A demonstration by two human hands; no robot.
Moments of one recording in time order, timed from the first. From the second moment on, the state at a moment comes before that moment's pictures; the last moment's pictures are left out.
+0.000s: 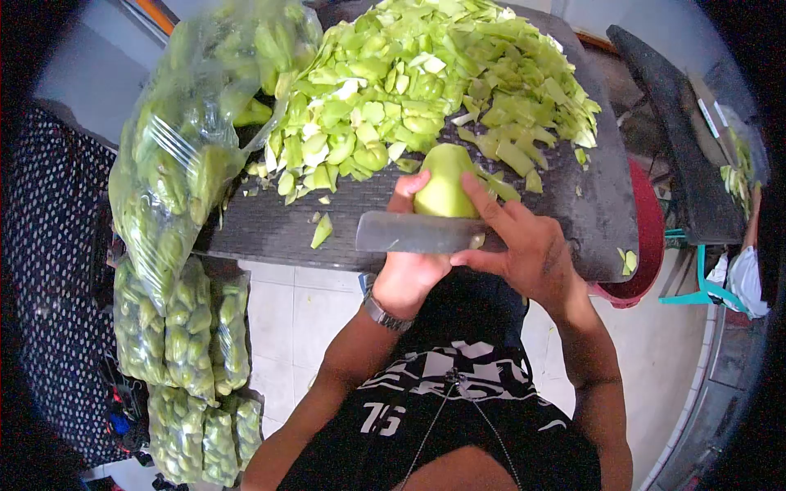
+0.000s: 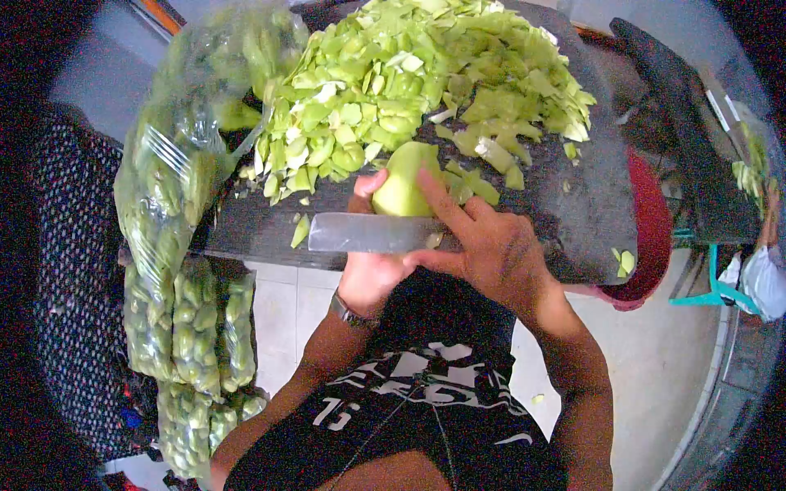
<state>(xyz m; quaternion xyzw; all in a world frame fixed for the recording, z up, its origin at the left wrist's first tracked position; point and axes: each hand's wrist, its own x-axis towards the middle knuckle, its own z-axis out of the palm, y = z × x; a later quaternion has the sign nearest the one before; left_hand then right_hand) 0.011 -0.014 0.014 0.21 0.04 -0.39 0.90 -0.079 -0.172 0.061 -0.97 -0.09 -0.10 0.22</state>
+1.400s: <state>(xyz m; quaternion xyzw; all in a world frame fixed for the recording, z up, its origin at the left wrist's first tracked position) 0.023 -0.010 0.004 0.19 0.05 -0.38 0.90 -0.053 -0.196 0.061 -0.93 -0.12 -0.16 0.31</state>
